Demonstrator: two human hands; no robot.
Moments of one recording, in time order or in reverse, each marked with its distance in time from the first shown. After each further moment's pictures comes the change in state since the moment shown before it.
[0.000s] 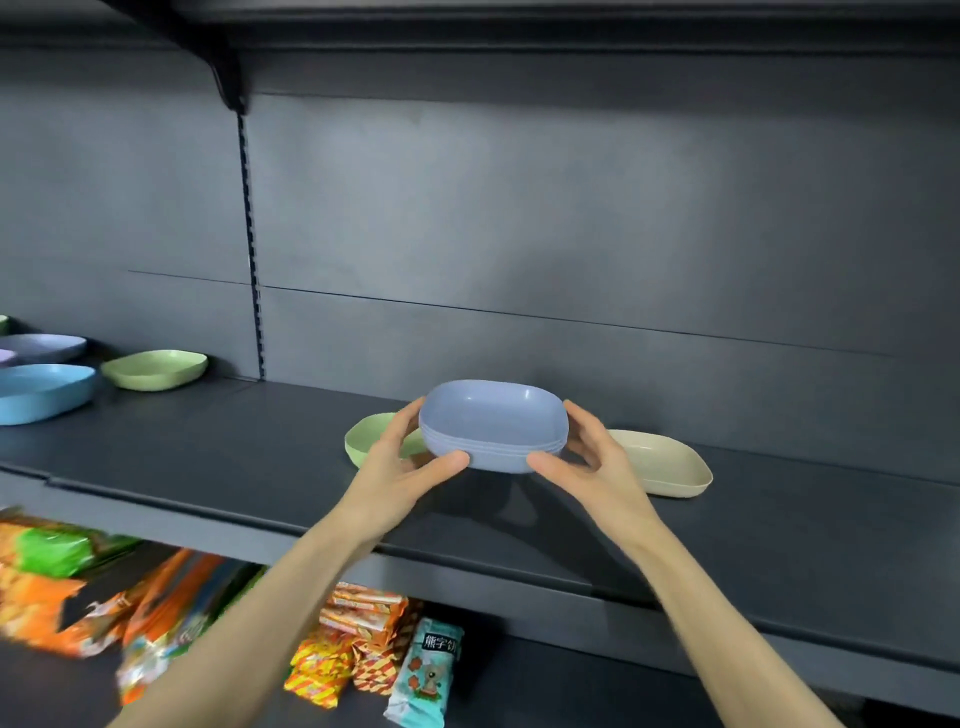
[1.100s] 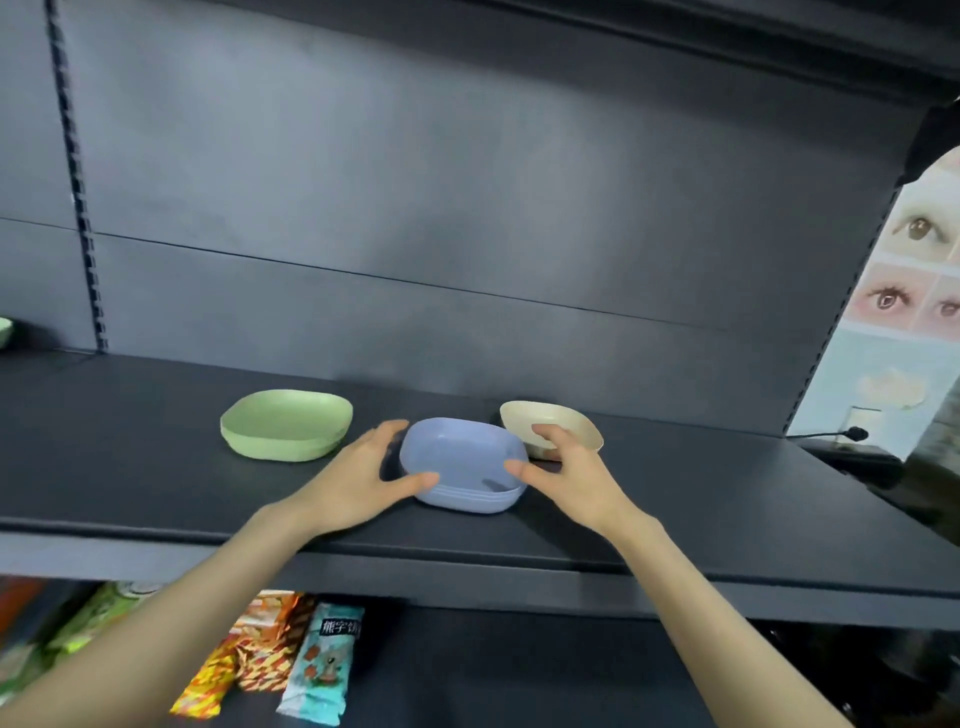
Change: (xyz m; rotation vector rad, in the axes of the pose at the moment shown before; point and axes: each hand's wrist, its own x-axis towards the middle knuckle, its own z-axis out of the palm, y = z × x) left_hand 0.035 -0.040 0.033 0.634 -0.325 -0.031; right_hand -0.015 0.017 -0.061 -0.606 0.057 0.317
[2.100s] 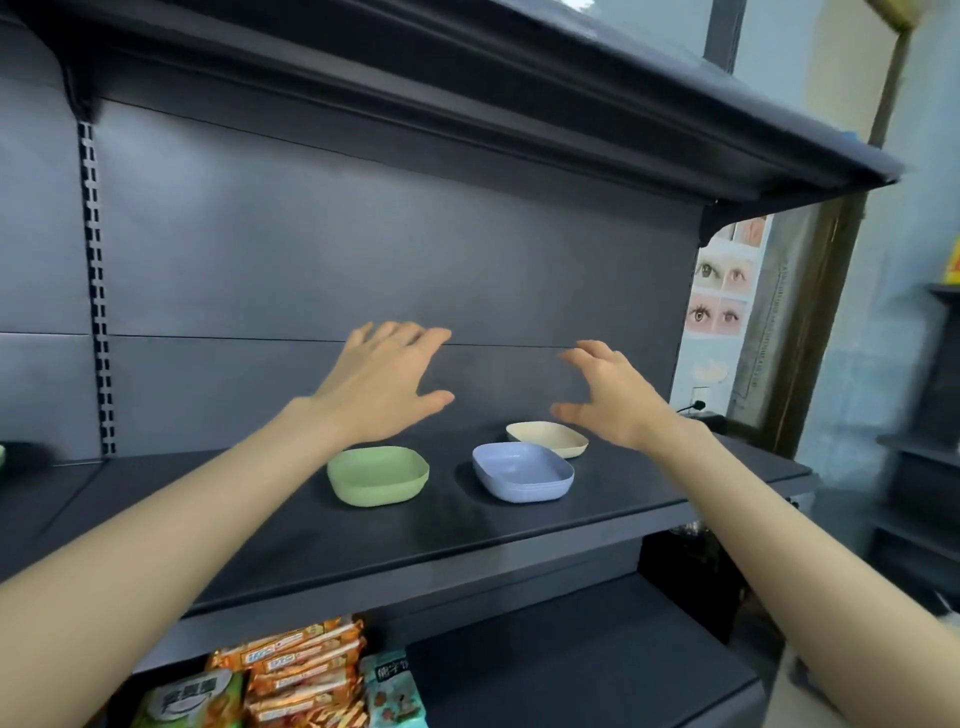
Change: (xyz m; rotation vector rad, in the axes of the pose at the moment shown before) left_hand -0.063 0.025 -0.224 0.602 0.201 0.629; right_hand -0.096 -0.247 0.046 -0.771 0.422 0.093
